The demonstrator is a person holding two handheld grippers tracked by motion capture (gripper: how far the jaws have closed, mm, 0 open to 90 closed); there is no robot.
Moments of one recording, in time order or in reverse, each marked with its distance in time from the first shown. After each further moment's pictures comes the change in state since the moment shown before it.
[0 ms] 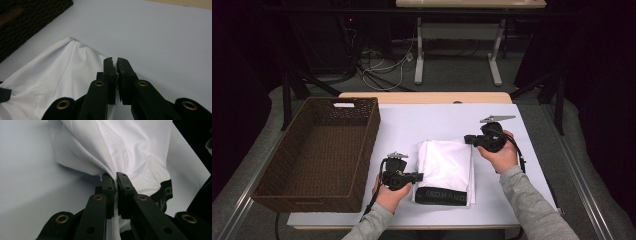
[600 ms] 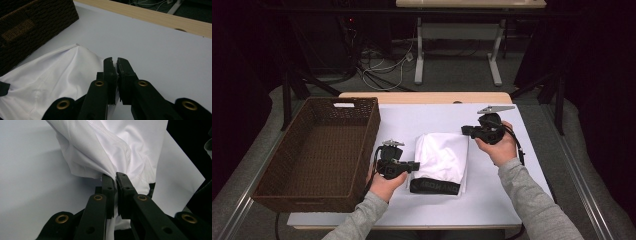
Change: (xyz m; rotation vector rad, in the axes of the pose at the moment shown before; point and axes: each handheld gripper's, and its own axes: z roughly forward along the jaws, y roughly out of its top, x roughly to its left) left arm -0.004 0.033 -0.030 -0.016 0.015 0.038; right arm 0.016 0.030 -0.011 -0.042 -0.013 -0.048
